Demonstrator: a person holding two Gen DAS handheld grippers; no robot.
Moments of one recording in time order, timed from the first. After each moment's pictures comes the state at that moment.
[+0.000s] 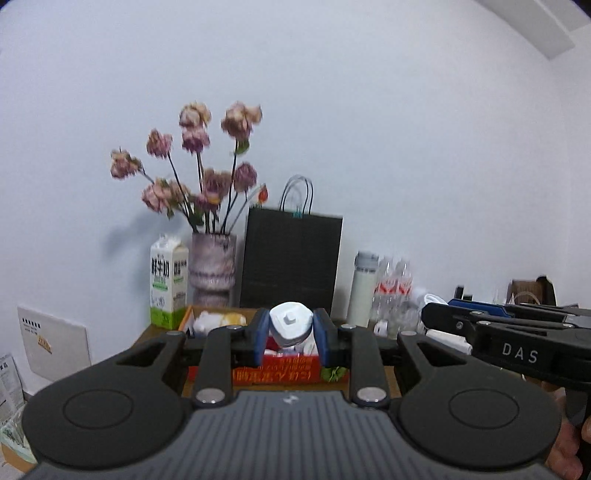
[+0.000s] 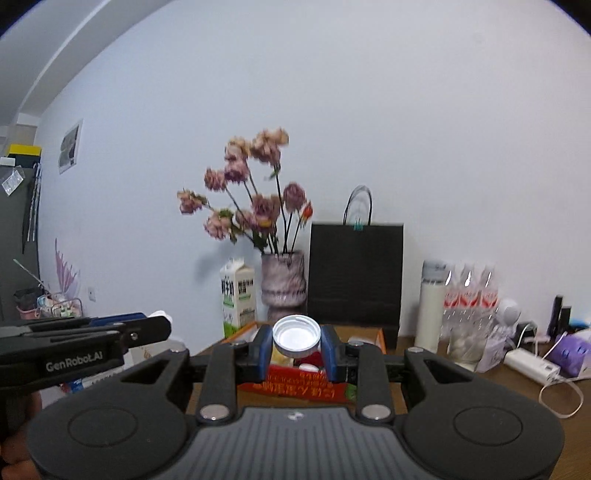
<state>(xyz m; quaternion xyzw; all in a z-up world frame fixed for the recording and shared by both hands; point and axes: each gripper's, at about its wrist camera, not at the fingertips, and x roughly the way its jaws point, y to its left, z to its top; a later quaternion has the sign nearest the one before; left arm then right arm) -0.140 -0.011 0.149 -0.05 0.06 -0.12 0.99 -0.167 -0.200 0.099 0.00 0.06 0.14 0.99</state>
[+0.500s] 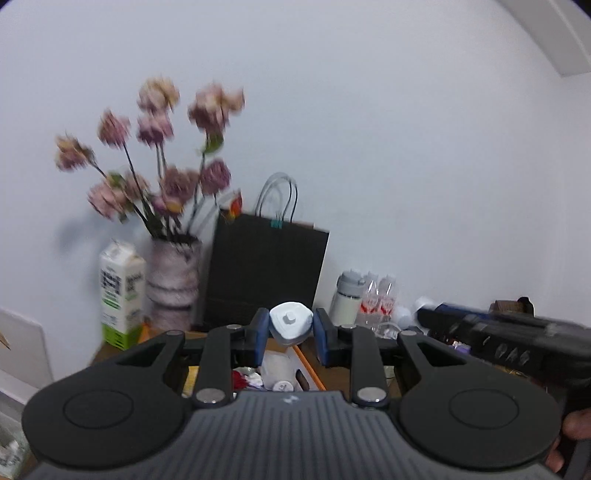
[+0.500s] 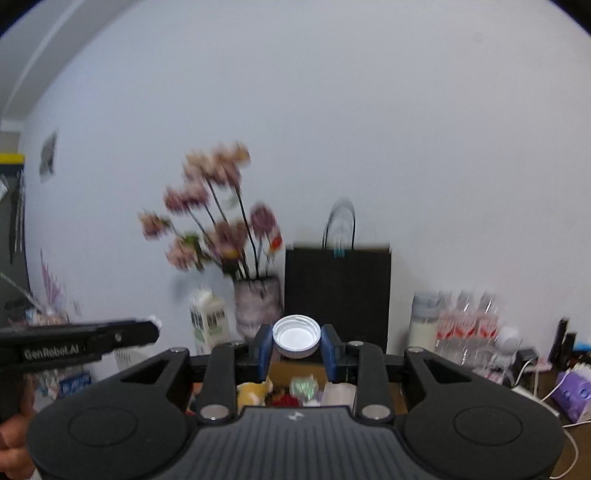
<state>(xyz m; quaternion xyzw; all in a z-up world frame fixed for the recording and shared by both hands) 0.019 -0.021 0.228 -0.09 0.13 -0.18 0.97 -0.032 -0.234 0.183 0.01 0.12 0.13 0.98</state>
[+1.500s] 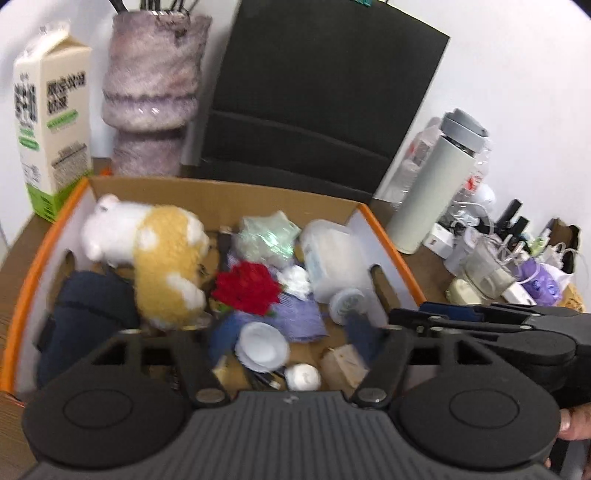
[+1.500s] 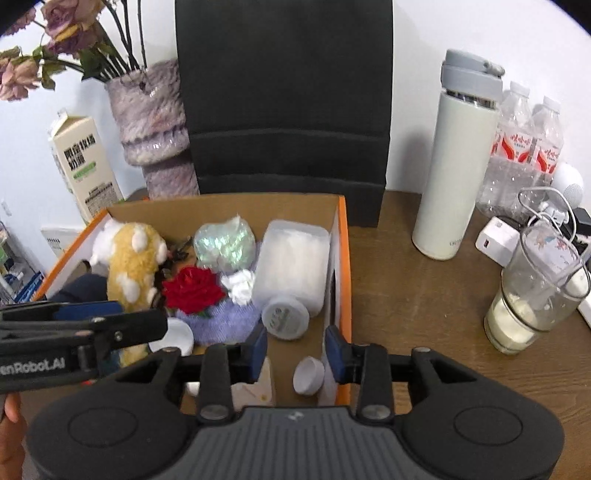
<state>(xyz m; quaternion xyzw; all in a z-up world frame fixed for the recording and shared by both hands) 0.262 -0.046 0.070 -0.08 0.38 -0.17 0.90 0.225 -0.219 0.017 0.02 0.40 0.08 0.91</state>
